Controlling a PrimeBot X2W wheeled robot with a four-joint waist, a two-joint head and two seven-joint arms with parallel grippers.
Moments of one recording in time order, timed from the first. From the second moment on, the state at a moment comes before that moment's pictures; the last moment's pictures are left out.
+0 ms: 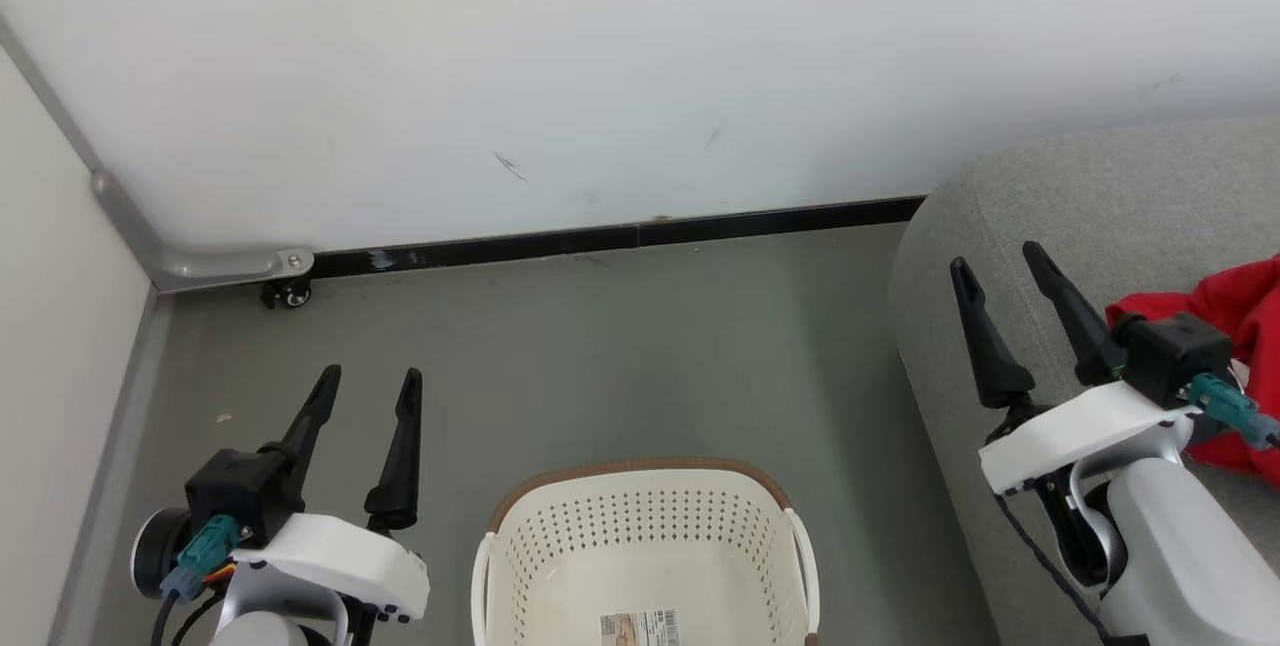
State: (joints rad) left arm -0.21 0.34 -0.43 0.22 -0.53 0.22 -0.25; right arm -0.39 -0.23 0.20 0.55 0.35 0.12 -0.25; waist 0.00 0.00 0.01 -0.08
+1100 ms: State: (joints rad) left arm 0.00 0.30 -0.31 0.14 -0.45 0.31 -0.25; right arm -0.08 -0.07 0.09 0.41 0.21 0.12 -0.22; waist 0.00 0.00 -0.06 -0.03
